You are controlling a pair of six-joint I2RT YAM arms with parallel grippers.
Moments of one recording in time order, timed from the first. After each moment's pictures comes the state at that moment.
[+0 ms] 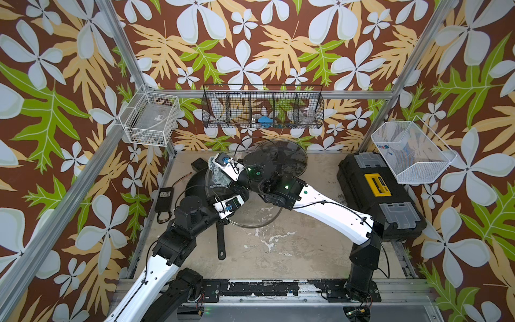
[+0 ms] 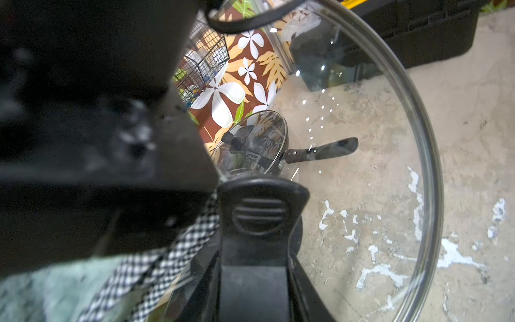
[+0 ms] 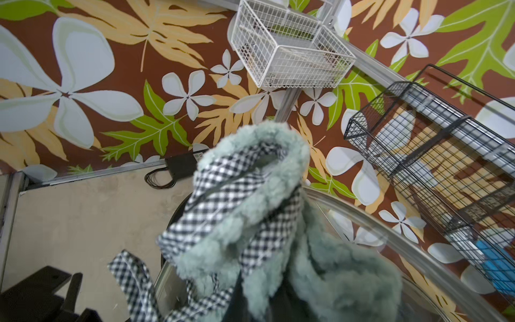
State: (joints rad) left arm -0.44 0.69 0.76 -0.30 0.28 0.74; right arm 1.03 1.87 1.96 -0.41 0.09 -0.31
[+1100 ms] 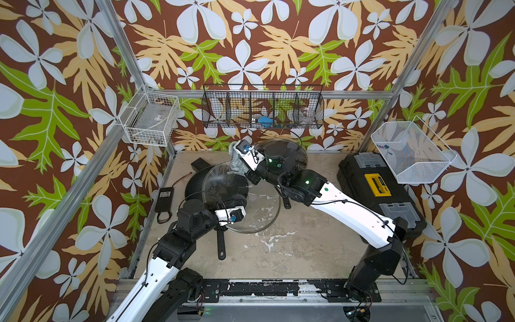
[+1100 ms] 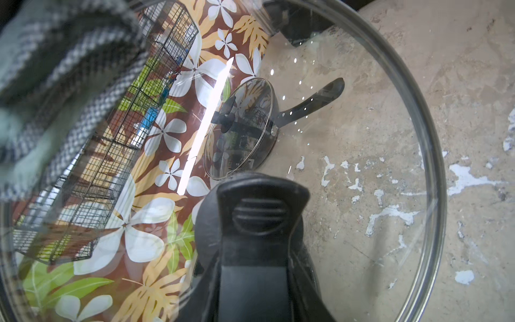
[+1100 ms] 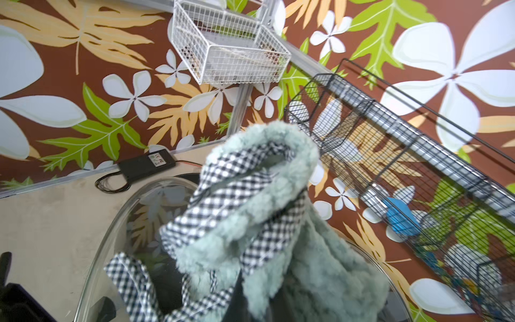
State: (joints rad) left arm -0.44 0.67 0.72 -0.38 0.22 0.89; right arm 0.94 1.69 1.82 -0.38 0.20 -0.31
